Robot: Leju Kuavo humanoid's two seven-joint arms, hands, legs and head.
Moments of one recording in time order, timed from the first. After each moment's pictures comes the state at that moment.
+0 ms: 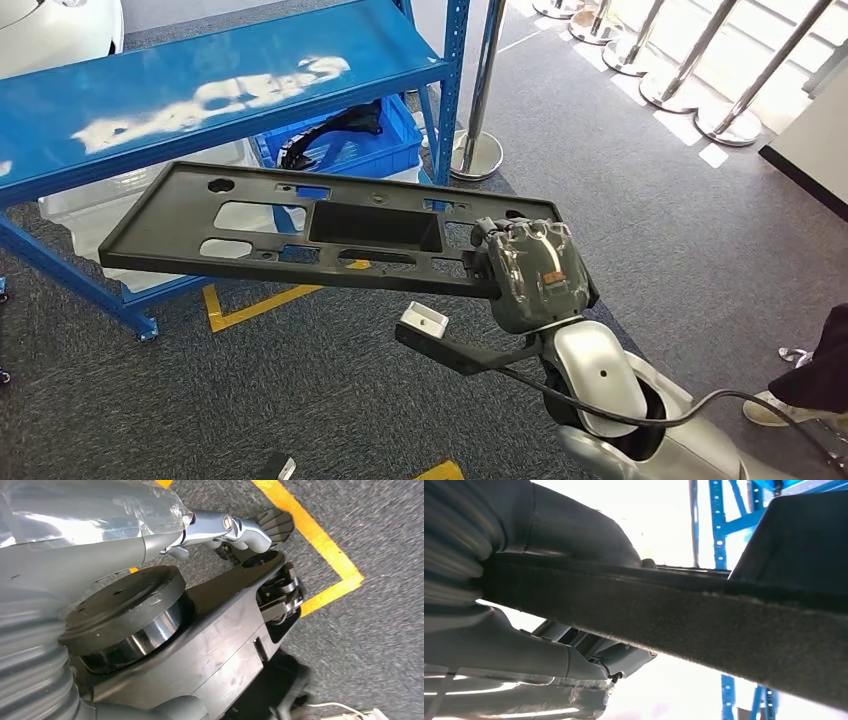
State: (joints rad) left arm -0.18 0.10 -1.20 -0.28 1.23 0.02 -0.14; right arm -0.57 -0.39 0.90 -1.83 1.17 0.11 0.68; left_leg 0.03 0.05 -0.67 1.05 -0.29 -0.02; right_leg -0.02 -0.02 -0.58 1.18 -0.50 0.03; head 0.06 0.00
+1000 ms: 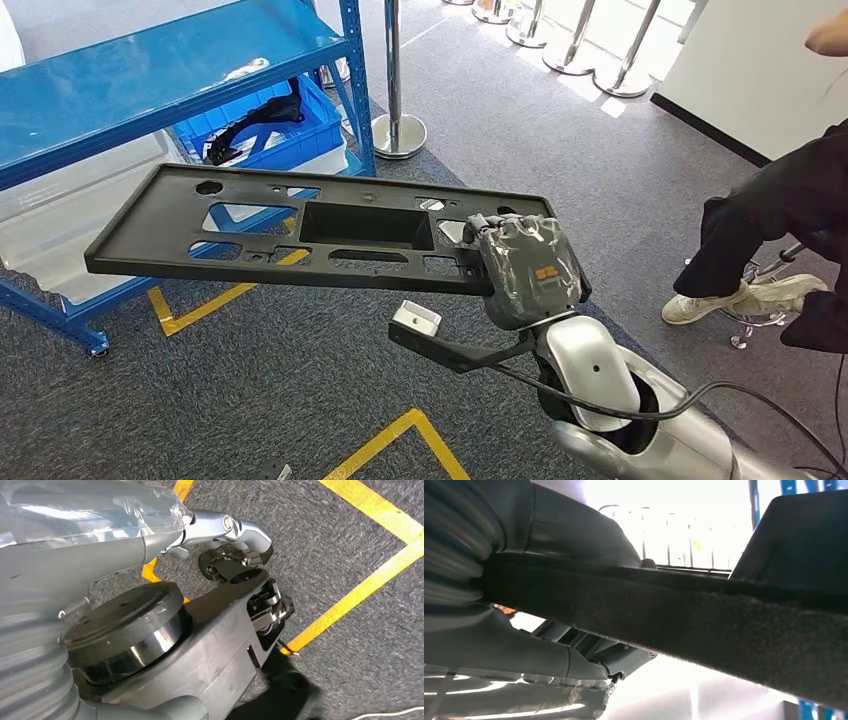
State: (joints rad) left arm -0.18 0.10 -1.20 -0.28 1.18 0.07 -0.17; right arm -0.58 -0.38 0.90 -1.83 1.18 0.11 0.68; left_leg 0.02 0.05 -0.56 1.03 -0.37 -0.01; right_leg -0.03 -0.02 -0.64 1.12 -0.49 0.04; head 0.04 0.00
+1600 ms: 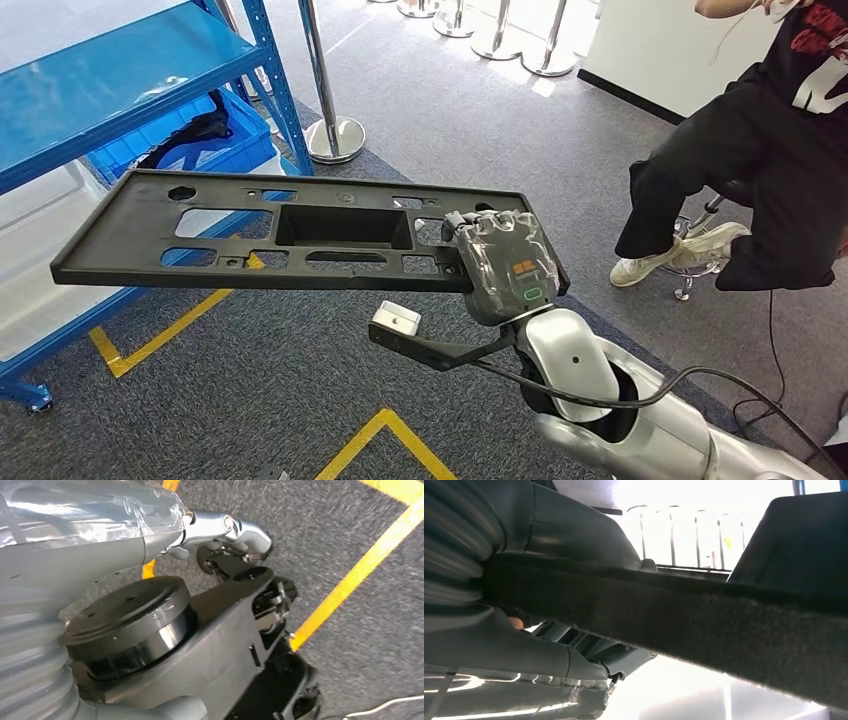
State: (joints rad) left arm -0.17 0.10 -1.20 -0.28 1.16 0.08 -0.17; right arm -0.58 -0.37 0.90 -1.83 1.18 0.12 0.68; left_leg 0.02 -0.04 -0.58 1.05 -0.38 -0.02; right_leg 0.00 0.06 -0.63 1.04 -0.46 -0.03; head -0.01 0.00
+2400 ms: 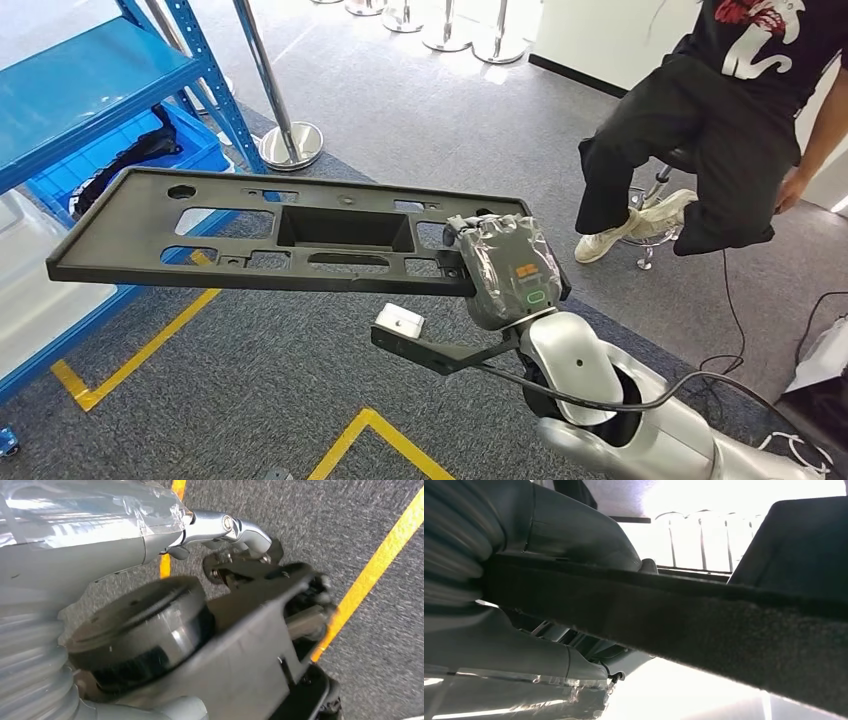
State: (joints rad) left arm -0.17 0.10 -1.18 -0.27 1.13 0.09 -0.12; right arm -0.57 -0.37 0.90 -1.83 1.15 0.12 0.68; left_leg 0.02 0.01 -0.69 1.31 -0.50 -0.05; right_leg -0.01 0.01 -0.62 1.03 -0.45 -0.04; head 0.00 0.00
